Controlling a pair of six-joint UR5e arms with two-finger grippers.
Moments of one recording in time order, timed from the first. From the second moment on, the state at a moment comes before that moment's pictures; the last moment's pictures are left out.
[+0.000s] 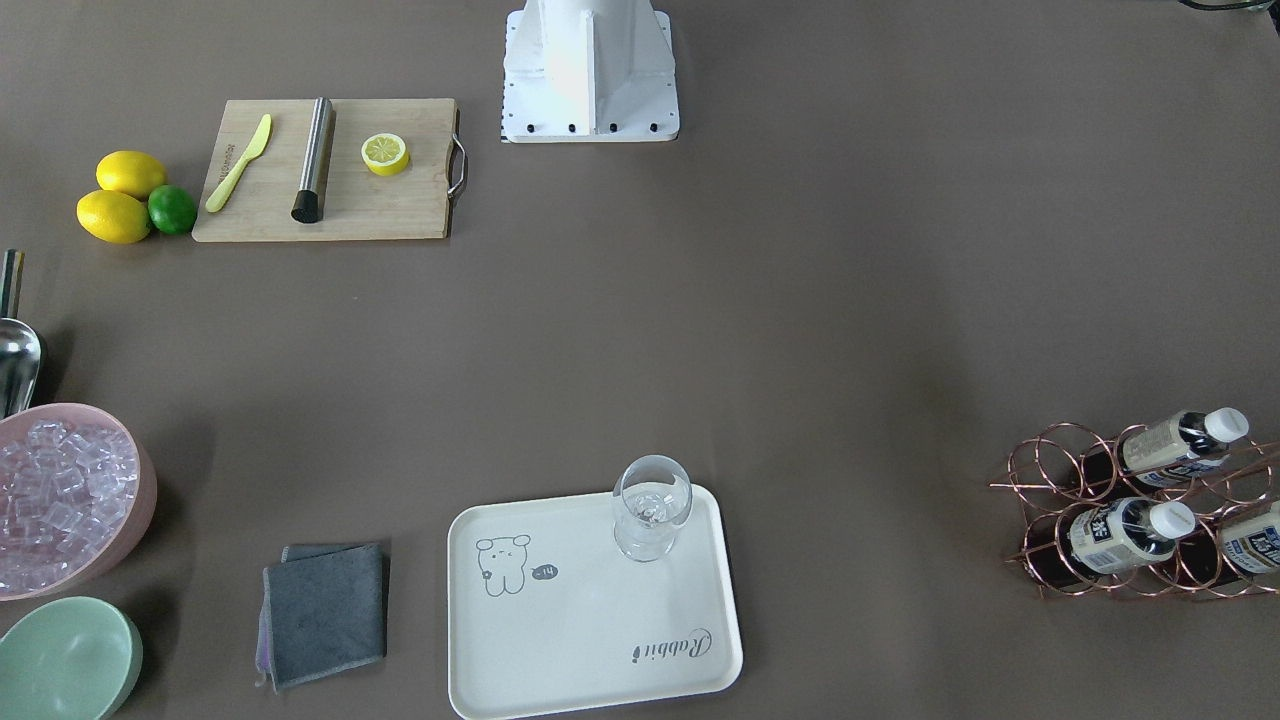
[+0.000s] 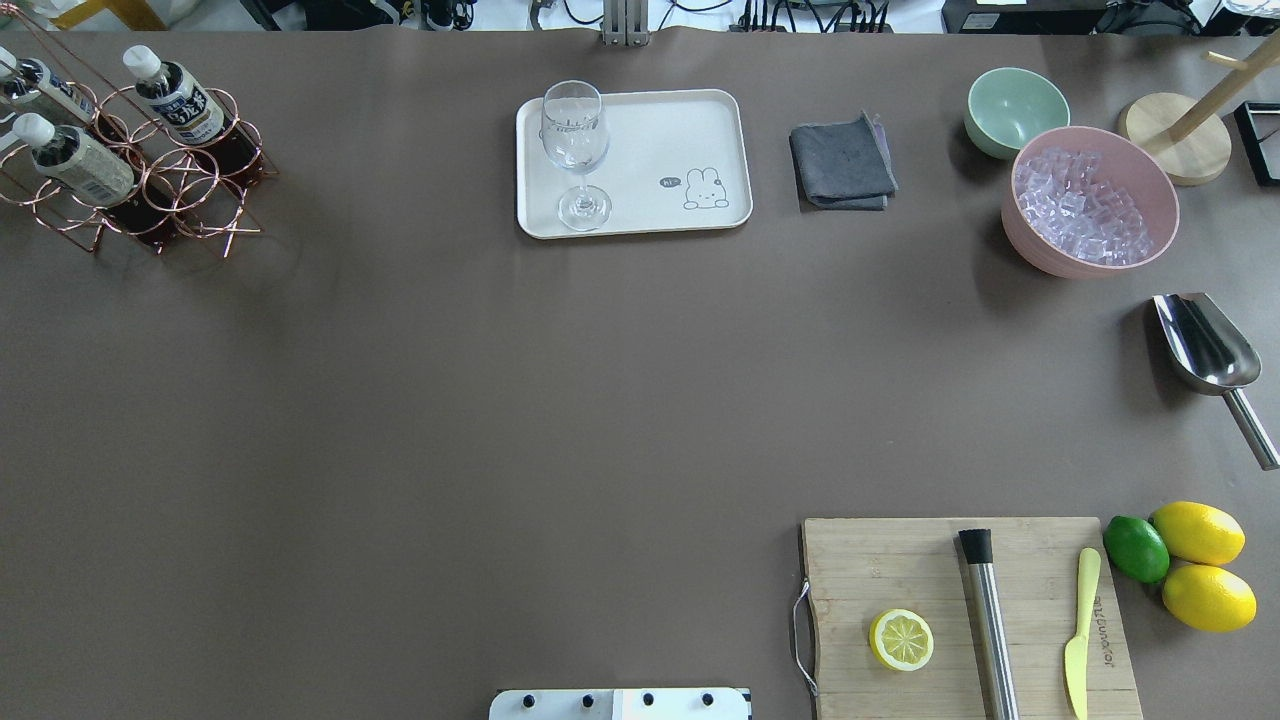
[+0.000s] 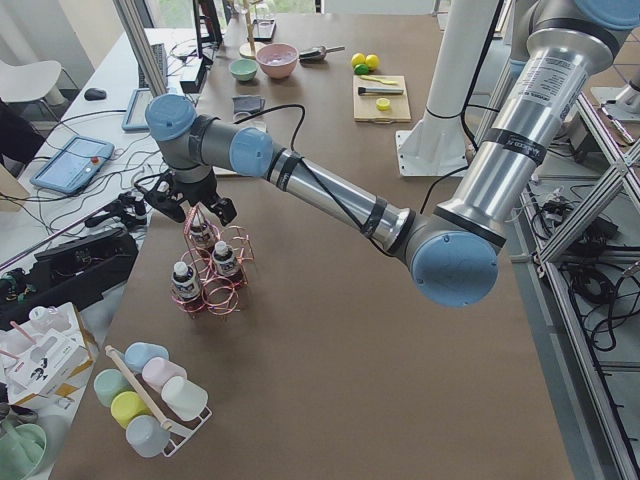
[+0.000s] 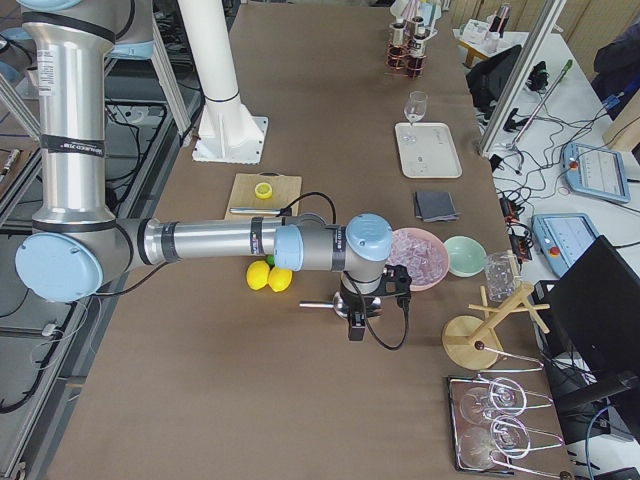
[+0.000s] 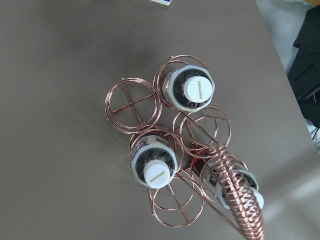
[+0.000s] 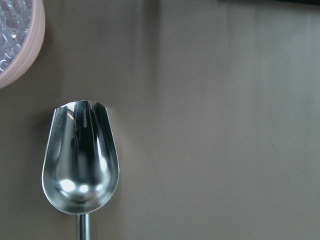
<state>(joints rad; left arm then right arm) -1.52 -2.01 -1.60 -1.34 -2.51 -1.30 1.53 -1.62 1.71 -1.64 2.28 0.00</state>
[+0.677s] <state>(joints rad) -1.51 -2.17 -1.37 -1.34 -2.48 -1.41 1.53 -1.62 1.72 -1.64 2.28 0.00</state>
